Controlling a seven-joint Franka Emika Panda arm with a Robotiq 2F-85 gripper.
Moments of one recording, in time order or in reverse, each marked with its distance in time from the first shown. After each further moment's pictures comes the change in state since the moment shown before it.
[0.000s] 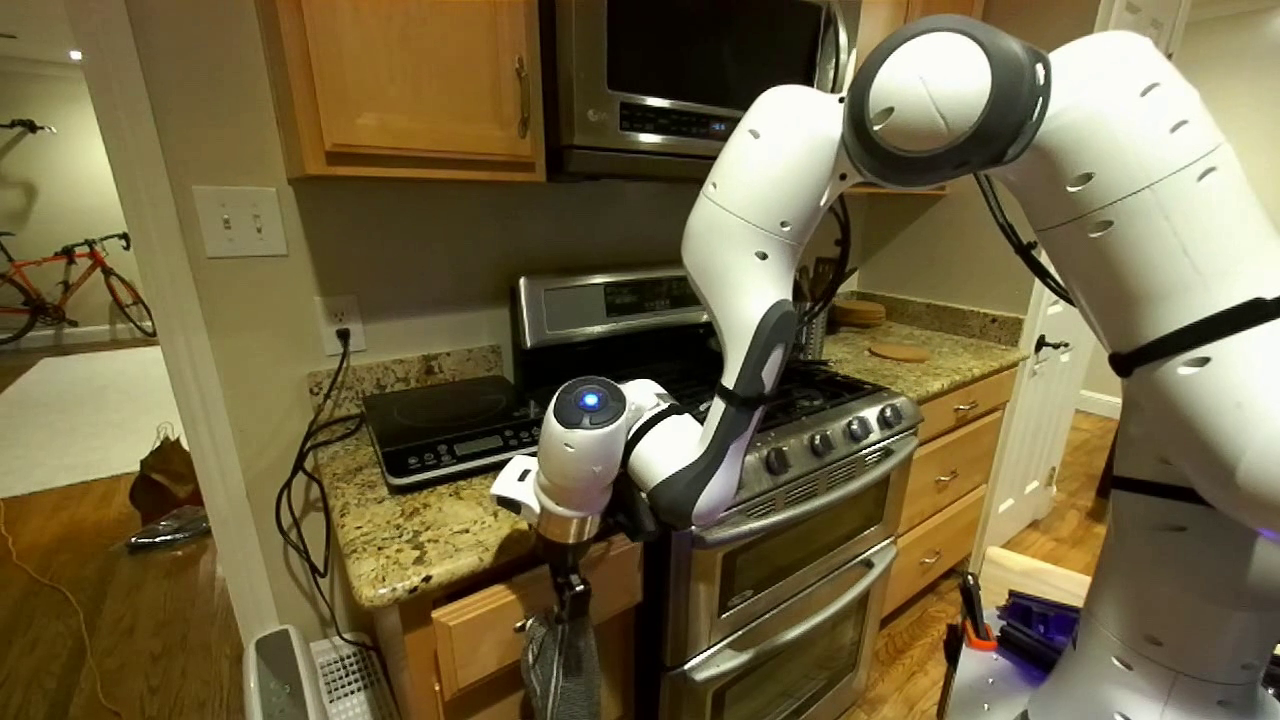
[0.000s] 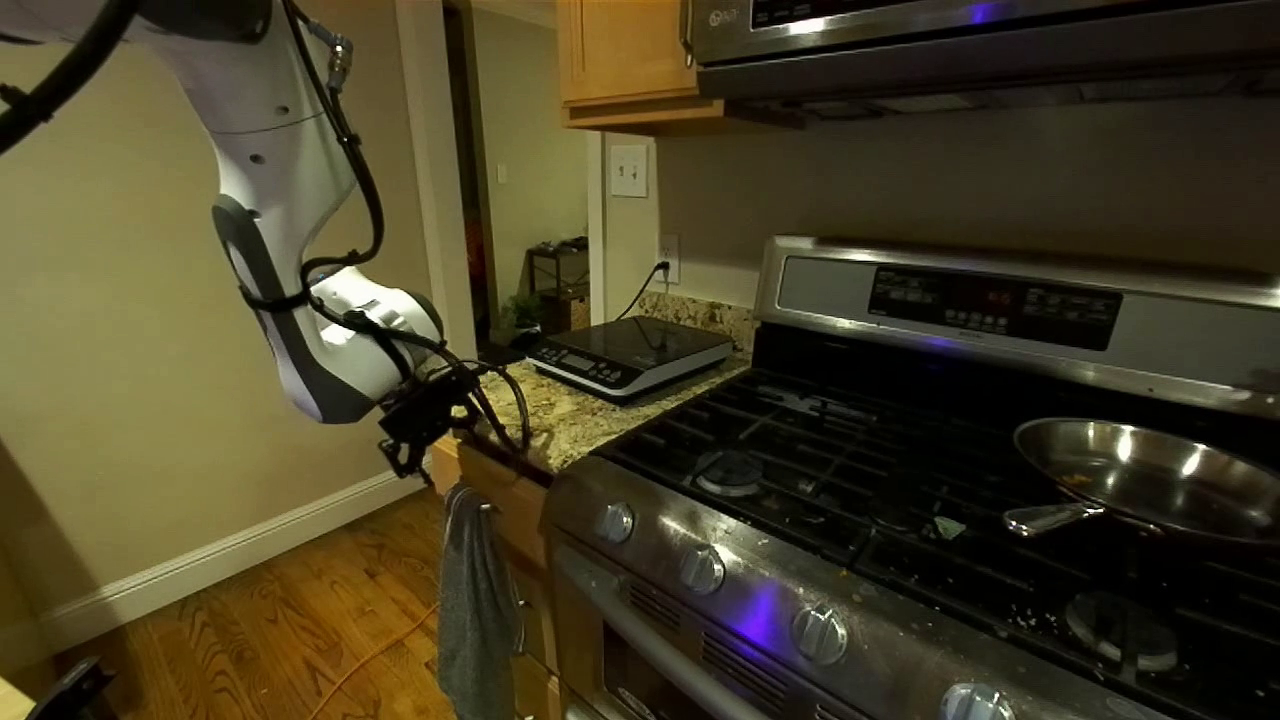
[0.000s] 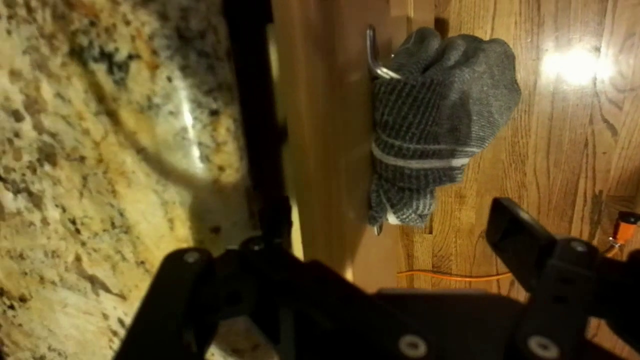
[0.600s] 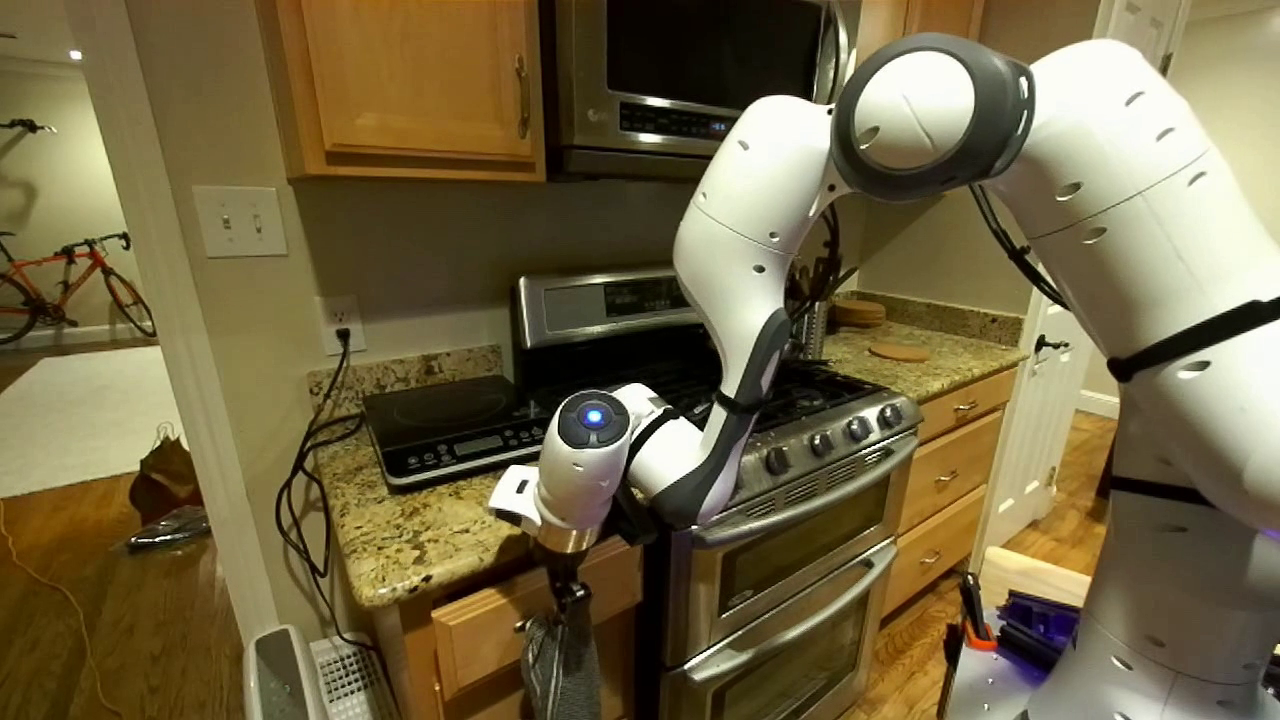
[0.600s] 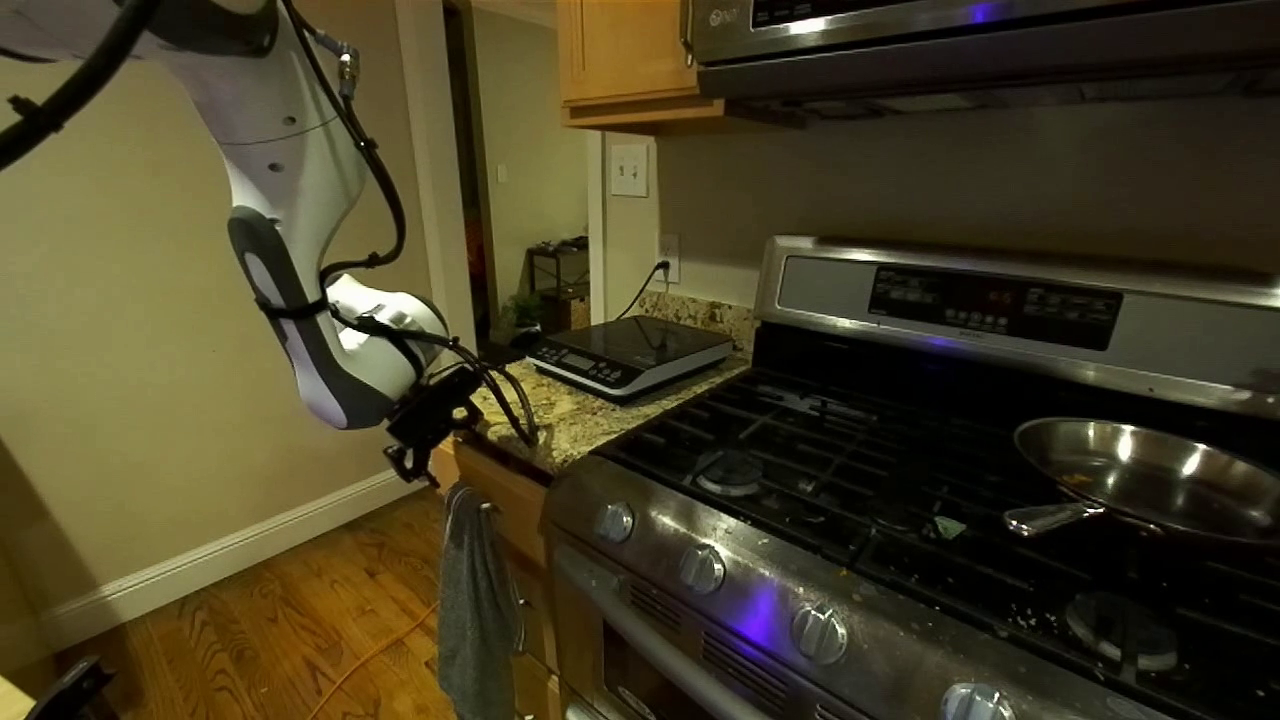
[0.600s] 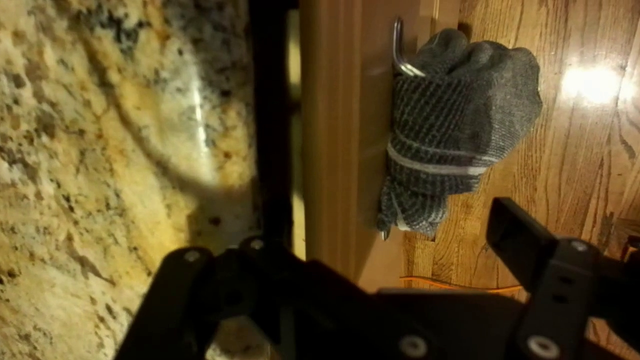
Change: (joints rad) arm 0.023 0.035 -0.028 0.041 -0.151 0.010 0.079
